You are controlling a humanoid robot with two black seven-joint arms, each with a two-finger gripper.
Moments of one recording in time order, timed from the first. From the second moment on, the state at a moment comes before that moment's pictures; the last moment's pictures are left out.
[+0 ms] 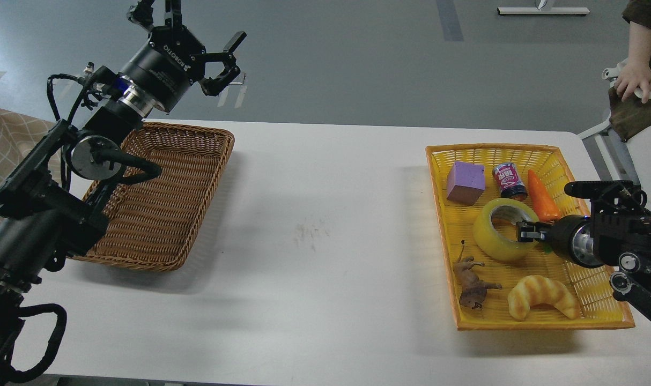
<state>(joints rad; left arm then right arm) -0.67 0.37 -1.16 -1.06 0.25 -0.49 -0.07 0.51 -0.65 0.75 1.33 -1.80 0.49 -0.31</state>
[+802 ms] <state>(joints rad) -0.67 0.37 -1.17 -1.06 0.25 -0.49 -0.07 0.83 -0.70 0.76 1.52 -1.57 0.49 -0.31</state>
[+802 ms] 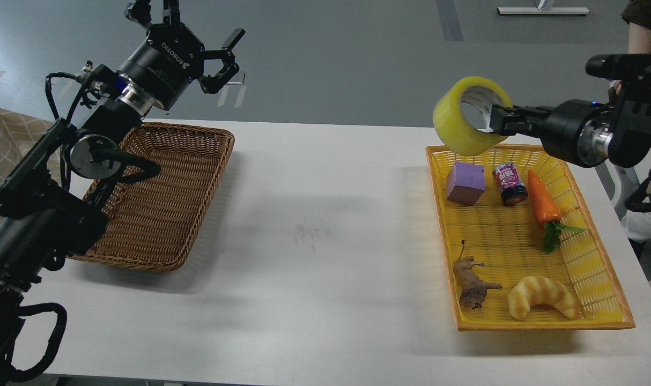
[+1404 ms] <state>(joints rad) -0.67 0.37 -1.17 -1.06 0.25 -0.49 -0.07 1.02 -0.24 0.45 1.21 -1.58 0.49 -0.32</state>
